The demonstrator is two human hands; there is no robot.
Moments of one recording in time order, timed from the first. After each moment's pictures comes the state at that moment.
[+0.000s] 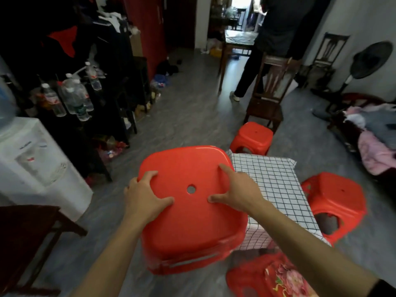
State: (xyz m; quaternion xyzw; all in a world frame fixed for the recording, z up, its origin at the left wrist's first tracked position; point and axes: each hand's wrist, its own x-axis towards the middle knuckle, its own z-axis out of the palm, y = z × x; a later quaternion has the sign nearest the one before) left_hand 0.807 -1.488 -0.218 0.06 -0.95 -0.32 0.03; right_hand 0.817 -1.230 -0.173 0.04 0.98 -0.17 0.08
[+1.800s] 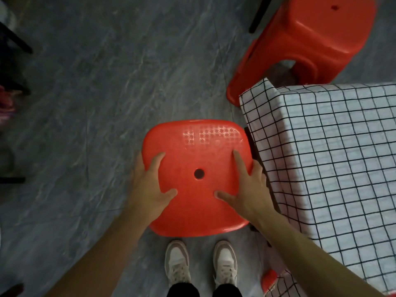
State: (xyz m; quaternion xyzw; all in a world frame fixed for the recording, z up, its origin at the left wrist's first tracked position) left_hand 0.276 -1.381 -0.719 -0.04 -0.94 -0.26 -0.23; right_hand 0.353 -1.156 -0.705 0.26 0.90 -0.25 0.23
